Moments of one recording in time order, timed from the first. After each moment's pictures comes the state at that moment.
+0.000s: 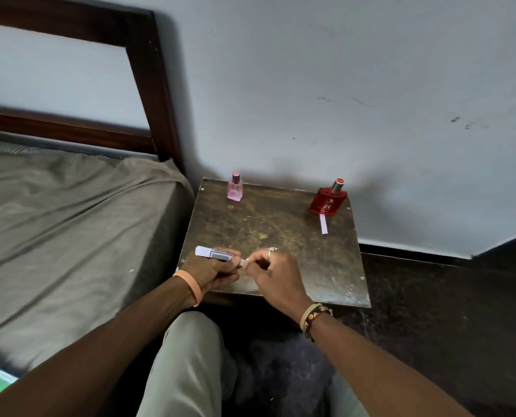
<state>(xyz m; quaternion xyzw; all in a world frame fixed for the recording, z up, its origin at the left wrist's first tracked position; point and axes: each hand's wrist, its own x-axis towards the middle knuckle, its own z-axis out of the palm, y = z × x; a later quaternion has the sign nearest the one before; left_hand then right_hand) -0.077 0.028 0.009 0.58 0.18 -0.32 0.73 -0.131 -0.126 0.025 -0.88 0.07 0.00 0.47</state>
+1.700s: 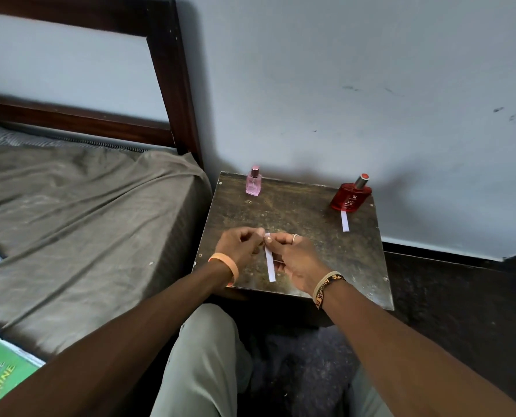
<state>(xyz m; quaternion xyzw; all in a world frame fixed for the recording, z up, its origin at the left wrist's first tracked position) -0.053 0.002 0.003 0.77 0.05 -0.19 0.60 -0.087 -0.129 0.013 -0.60 0.30 0.14 0.73</state>
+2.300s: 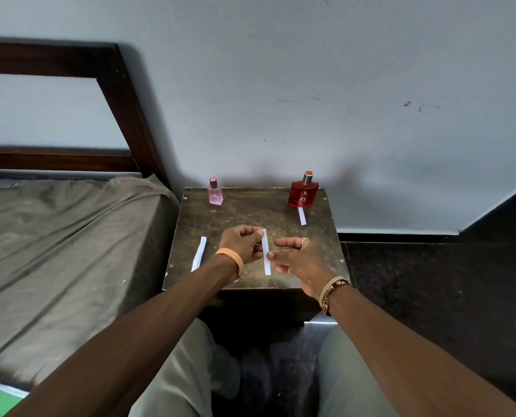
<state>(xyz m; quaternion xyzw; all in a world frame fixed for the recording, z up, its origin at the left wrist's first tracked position) -0.081 -0.078 0.036 0.68 0.10 -0.26 0.67 -0.157 -0.201 0.047 -0.61 0.33 0.05 0.72</state>
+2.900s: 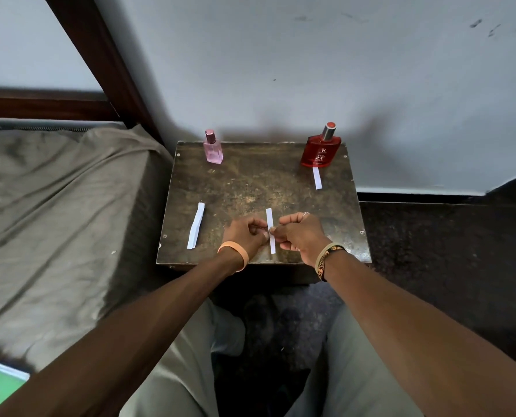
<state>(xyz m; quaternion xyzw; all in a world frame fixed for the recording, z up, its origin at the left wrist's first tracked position) -0.073 -0.070 -0.056 0.83 0.01 -0.24 0.51 -0.106 -0.205 -0.027 -0.63 0.41 0.12 0.65</state>
